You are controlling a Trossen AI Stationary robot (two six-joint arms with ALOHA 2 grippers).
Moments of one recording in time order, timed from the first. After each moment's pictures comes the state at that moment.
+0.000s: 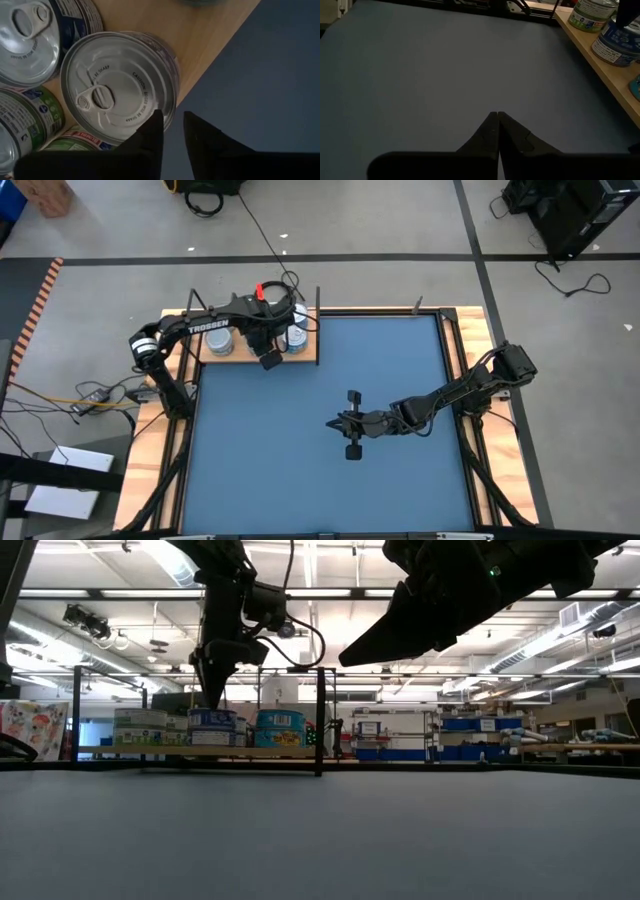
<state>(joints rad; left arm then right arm) 0.49 1.69 1.40 -1.23 -0.19 -0.09 0.32 1.65 0.81 0.33 0.39 0.07</state>
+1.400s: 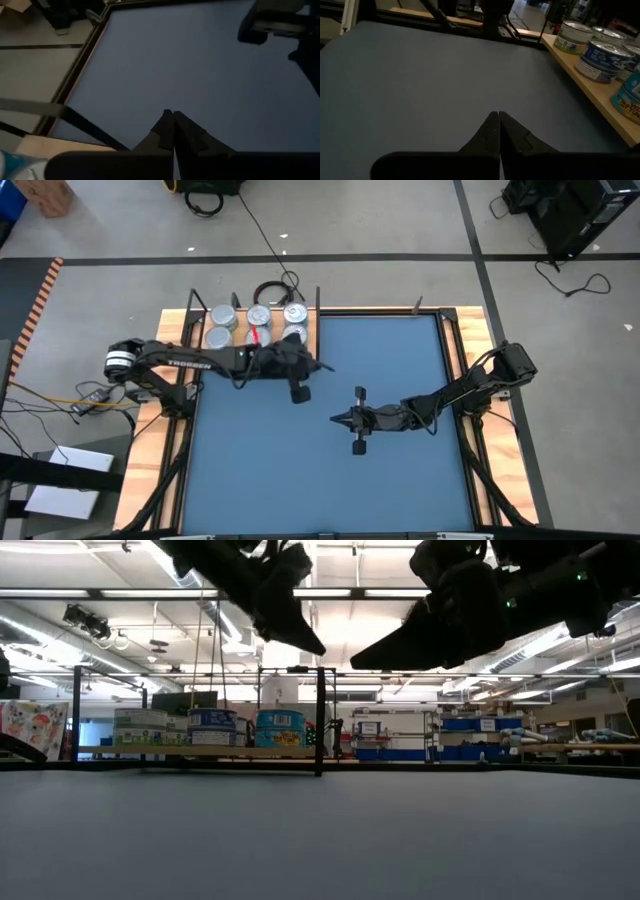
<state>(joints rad) 0.10 1.48 1.06 -0.15 -0.20 0.11 0.29 1.65 0.61 0.71 0.39 -0.04</state>
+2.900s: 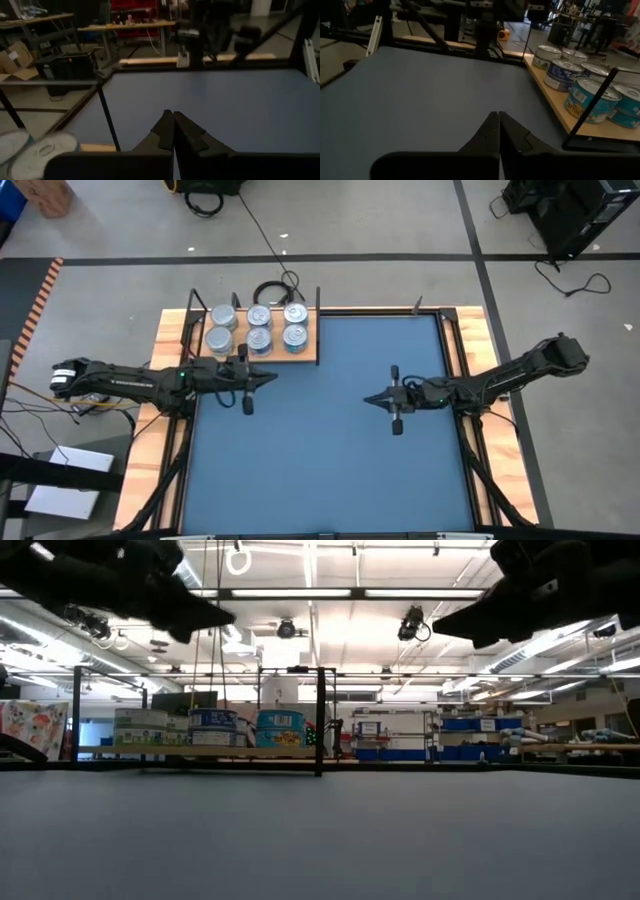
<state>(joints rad) 0.05 0.79 0.33 0.35 -0.12 0.07 0.19 1.05 0.30 0.55 0.24 -0.10</state>
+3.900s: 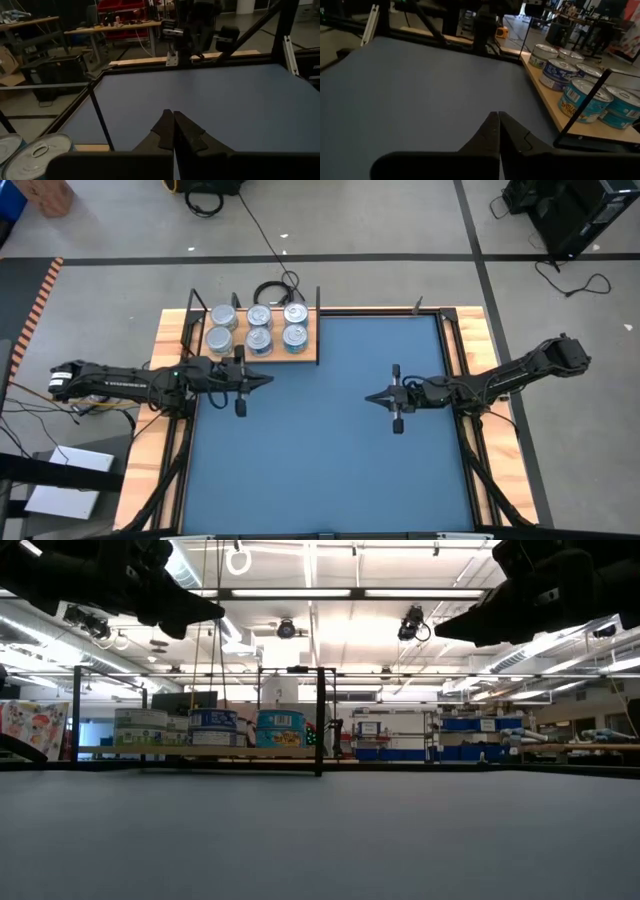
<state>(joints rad) 0.05 0.71 0.32 0.27 -0.06 0.10 0.18 1.02 0.29 0.51 0.24 -0.15</state>
